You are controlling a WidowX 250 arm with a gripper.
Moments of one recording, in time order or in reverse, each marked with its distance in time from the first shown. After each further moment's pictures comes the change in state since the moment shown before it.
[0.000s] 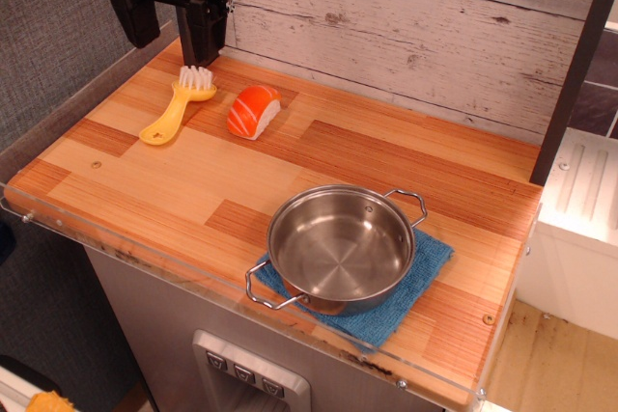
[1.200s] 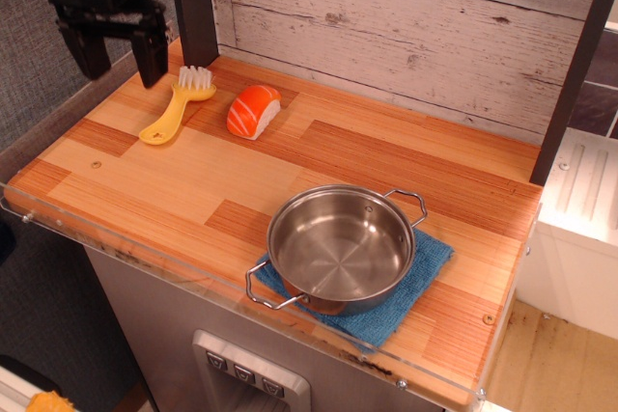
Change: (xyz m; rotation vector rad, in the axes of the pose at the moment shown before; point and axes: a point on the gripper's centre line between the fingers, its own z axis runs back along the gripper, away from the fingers) arm 0.003 0.067 -0.062 -0.055 0.071 0.117
